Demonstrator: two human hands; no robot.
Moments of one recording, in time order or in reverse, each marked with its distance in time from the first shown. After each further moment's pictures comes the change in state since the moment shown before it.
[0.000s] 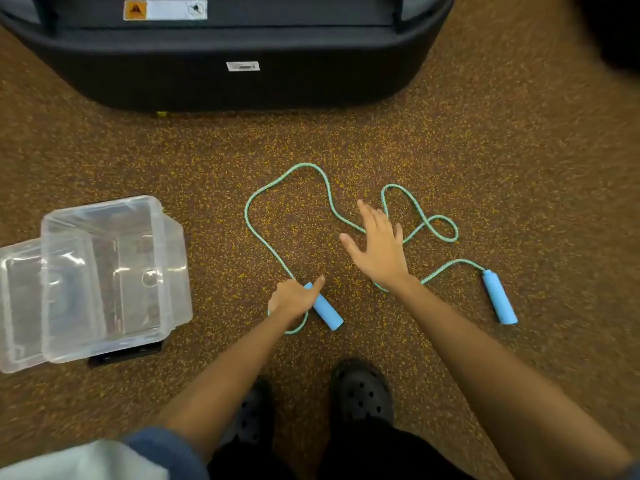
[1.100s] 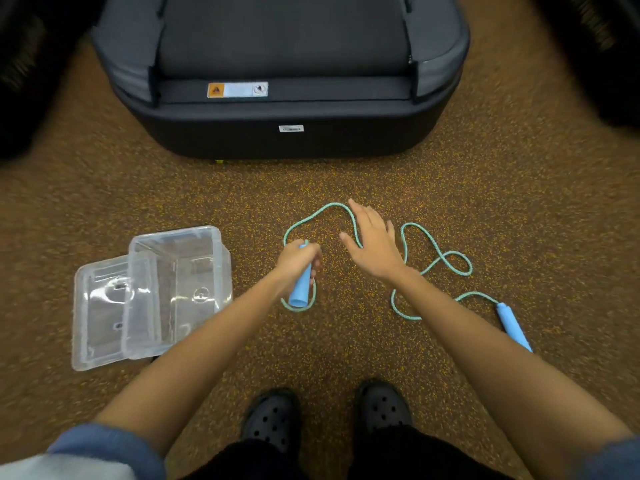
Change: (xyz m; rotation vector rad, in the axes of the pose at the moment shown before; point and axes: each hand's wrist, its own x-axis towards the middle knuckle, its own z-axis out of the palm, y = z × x) left_hand -0.054 0.029 -0.137 -0.777 -0.018 0.163; right_hand 0.014 -0.095 -0.053 0.088 0.029 -0.182
